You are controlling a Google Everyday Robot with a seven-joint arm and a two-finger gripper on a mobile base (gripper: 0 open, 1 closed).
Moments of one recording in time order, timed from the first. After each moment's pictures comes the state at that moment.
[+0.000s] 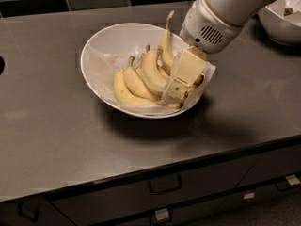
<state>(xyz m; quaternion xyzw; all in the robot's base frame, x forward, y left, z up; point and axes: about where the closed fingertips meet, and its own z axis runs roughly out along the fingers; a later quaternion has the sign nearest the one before) 0.488 -0.063 0.970 -0.59 0.77 0.09 0.23</state>
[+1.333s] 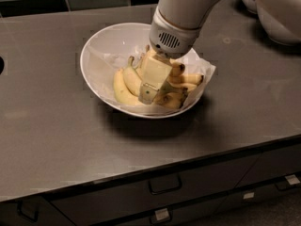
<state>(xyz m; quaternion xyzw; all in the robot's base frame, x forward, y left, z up) 0.499 -0.028 0.942 -0.56 0.81 0.04 0.15</state>
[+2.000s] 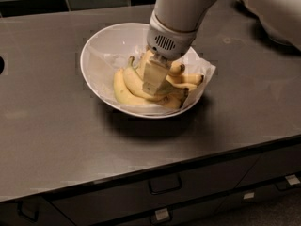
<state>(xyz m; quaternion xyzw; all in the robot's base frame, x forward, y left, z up) 0.503 -0.027 0.936 -0.55 0.82 0.03 0.14</state>
